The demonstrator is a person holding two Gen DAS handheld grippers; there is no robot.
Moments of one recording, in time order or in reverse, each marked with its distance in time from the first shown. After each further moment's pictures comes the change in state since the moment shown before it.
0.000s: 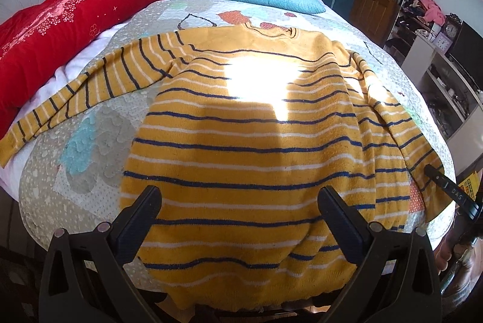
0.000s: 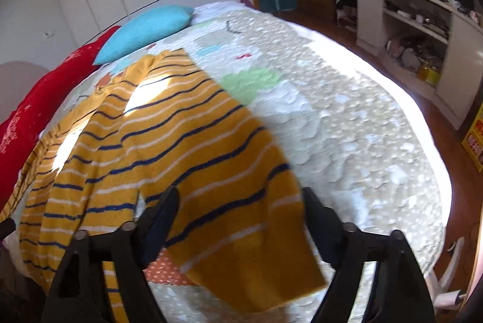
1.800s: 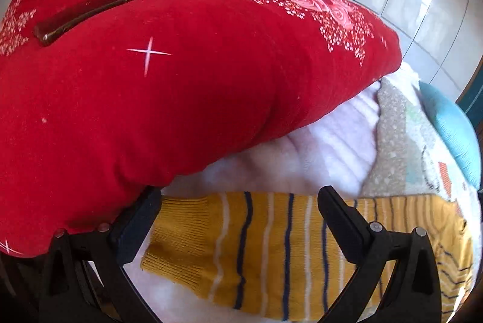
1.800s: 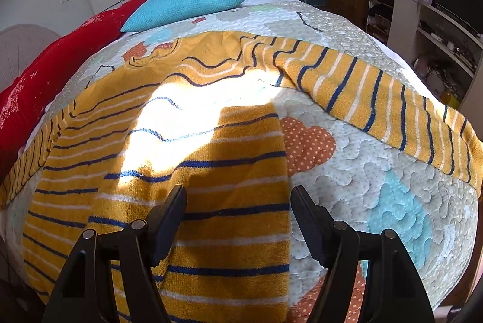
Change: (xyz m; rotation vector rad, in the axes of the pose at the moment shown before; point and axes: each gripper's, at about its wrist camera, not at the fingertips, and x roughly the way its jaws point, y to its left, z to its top) left arm 0.016 0.396 0.087 -0.647 -0.137 0.347; right arm 0.046 0.131 0.022 -0.128 0.060 -0.021
